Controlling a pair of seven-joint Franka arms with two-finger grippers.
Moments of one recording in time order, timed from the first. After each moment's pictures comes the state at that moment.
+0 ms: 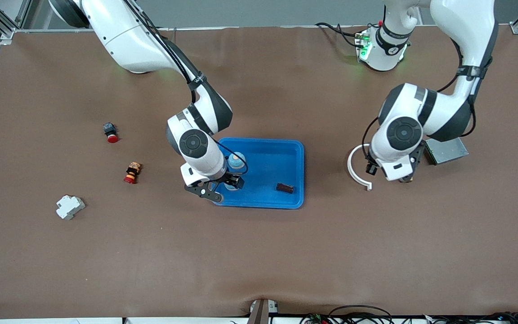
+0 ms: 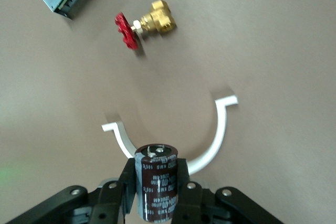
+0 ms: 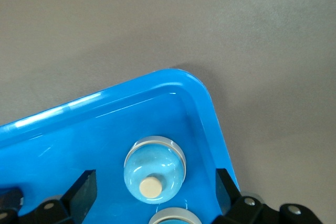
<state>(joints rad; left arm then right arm) -0.10 0.32 -0.24 -1.94 0.19 1.98 -1.54 0.52 0.69 0.07 -1.58 0.04 2.31 0.93</state>
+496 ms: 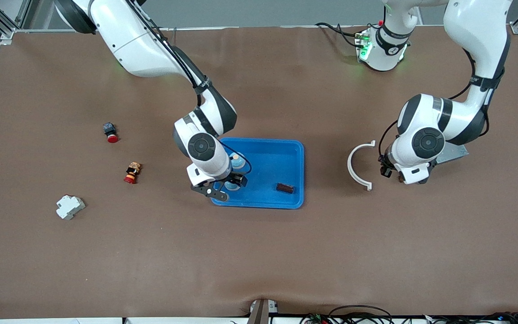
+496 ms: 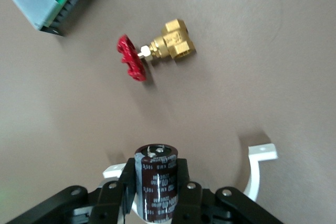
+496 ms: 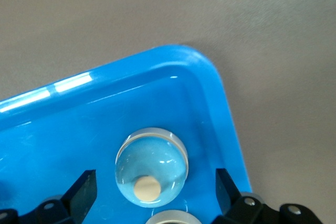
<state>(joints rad) 0.01 0.36 -0.24 -2.07 0.19 2.16 -1.46 0.55 0.74 0.07 -1.56 0.04 2.31 0.93</state>
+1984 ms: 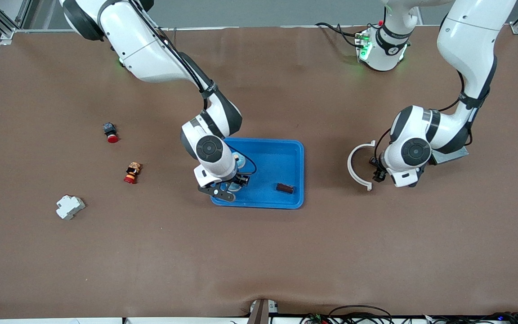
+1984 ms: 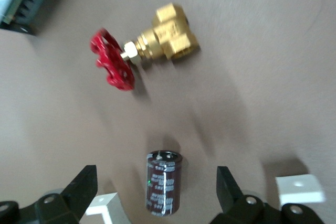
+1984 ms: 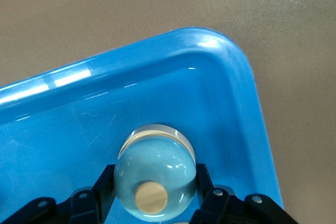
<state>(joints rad) 0.03 0.43 -0.24 -2.05 0.24 2.18 -1.47 0.56 0.79 0.07 -1.54 0.04 2.34 0.93</state>
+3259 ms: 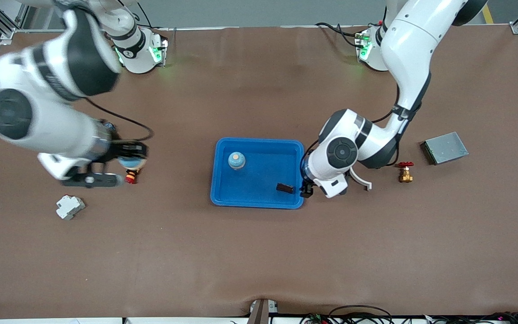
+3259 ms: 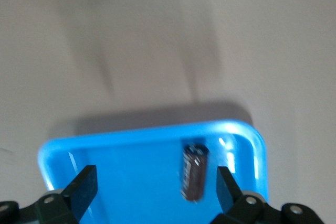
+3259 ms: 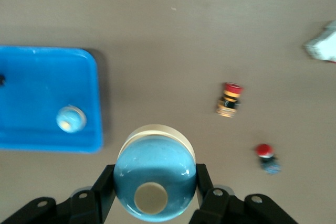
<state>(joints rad) -0.31 0.67 -0.30 -1.57 0.02 2.20 -1.91 0.18 0.34 0.05 -1.32 0.07 1.46 0.21</state>
